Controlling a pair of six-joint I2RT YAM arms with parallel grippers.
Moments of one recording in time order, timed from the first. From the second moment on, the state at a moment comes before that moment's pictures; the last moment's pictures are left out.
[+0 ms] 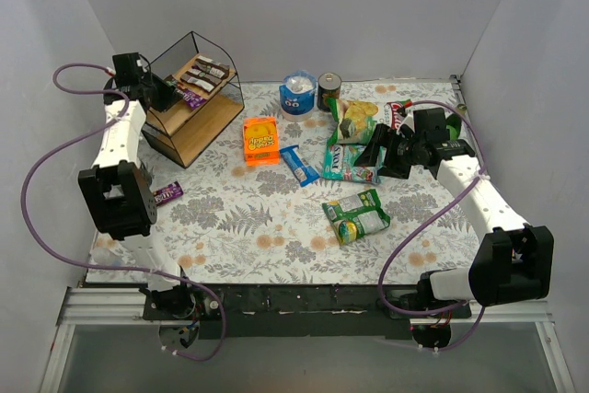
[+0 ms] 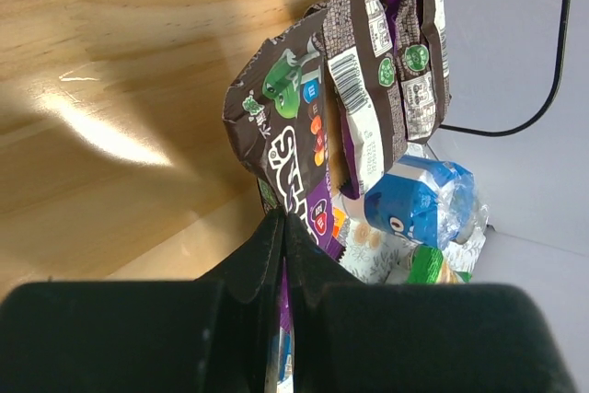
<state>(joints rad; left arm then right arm) 0.18 1.83 1.70 -0.52 0.22 -0.81 0.18 1.33 1.04 -0.58 -0.49 0.47</state>
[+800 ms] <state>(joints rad) 0.18 1.96 1.81 -0.51 0.19 -0.85 0.16 1.33 1.04 -0.58 -0.49 0.47</state>
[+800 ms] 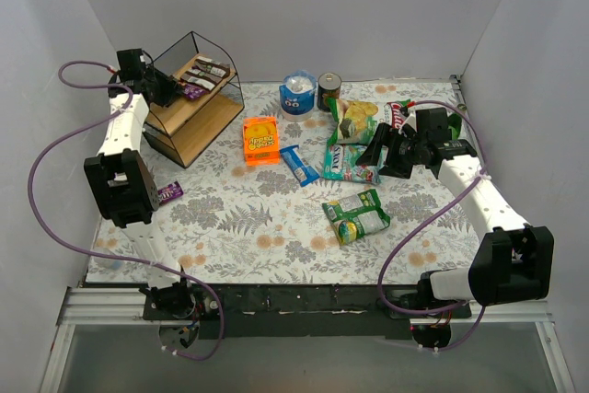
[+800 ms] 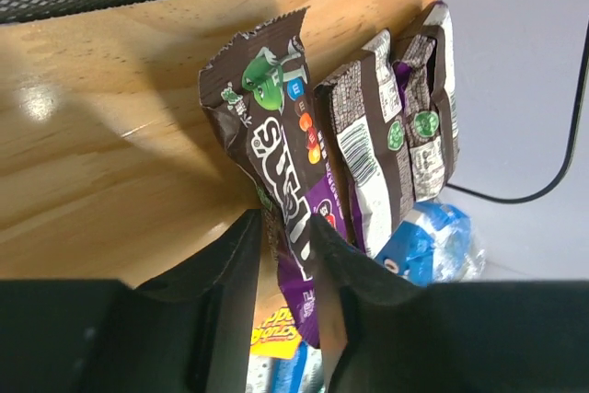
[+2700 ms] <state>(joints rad) 0.19 1.03 0.82 -0.77 -0.32 -1.03 0.16 1.32 0.95 -0.56 -0.55 0.53</state>
